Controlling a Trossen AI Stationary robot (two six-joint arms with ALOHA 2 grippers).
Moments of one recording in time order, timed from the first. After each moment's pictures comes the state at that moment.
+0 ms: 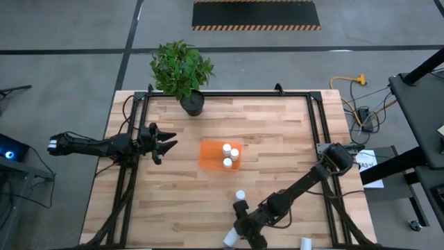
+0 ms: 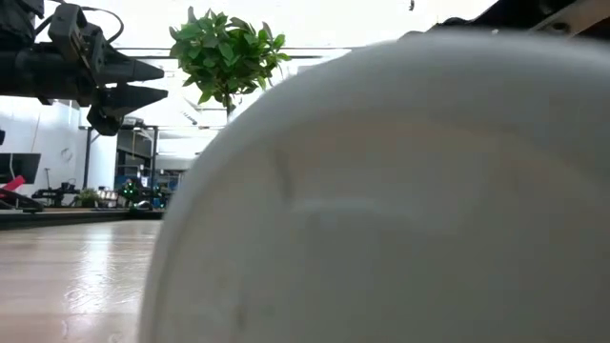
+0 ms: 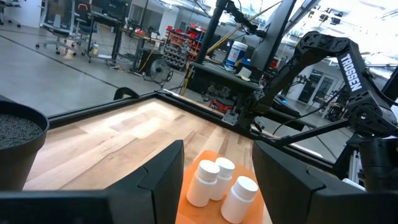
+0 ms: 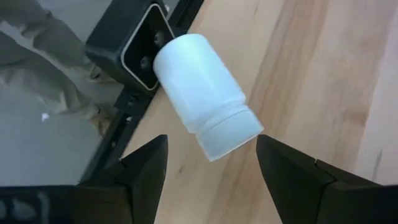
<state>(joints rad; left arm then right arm) -0.09 0.22 0.03 0.20 -0.37 -0.33 0.63 2.05 1.30 -0.14 -0.01 0.27</state>
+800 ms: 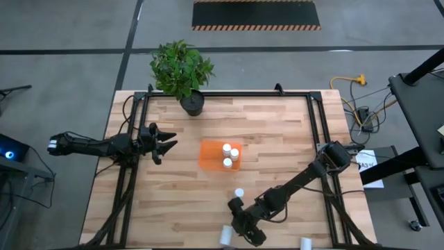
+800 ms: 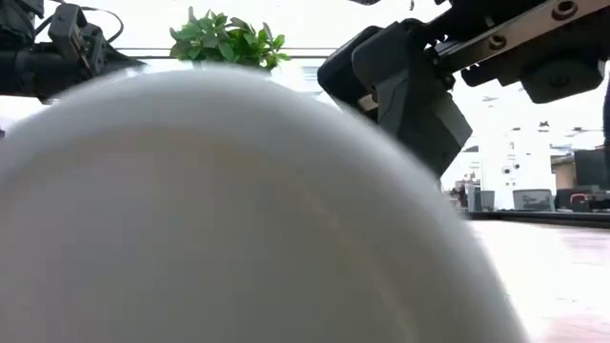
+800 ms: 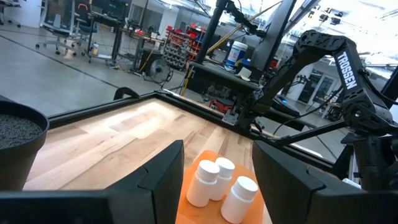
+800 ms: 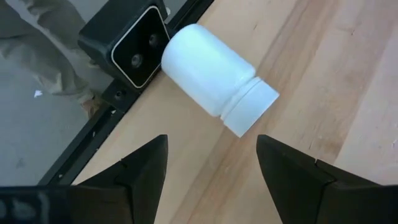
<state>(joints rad) -0.09 0.22 0.03 0.20 -0.37 -0.33 0.58 2.05 1.30 -0.12 -0.08 0.07</state>
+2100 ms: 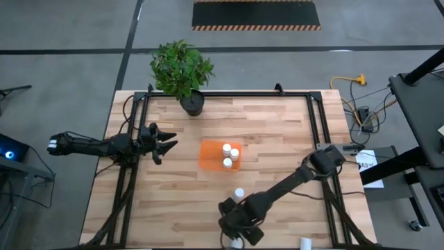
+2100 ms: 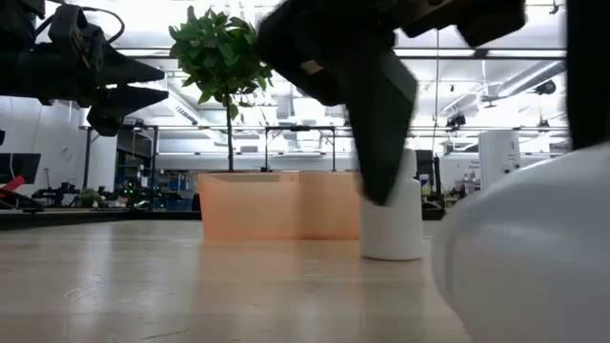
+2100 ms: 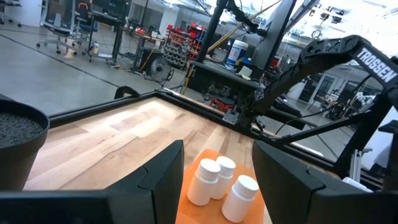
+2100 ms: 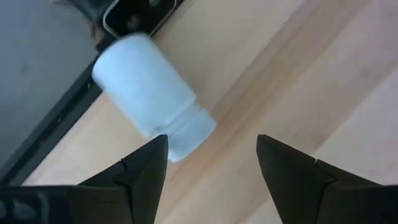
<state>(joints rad) -0.09 0.22 0.03 0.20 -0.37 -0.33 0.54 2.25 1.84 -0.82 -0.14 -0.14</state>
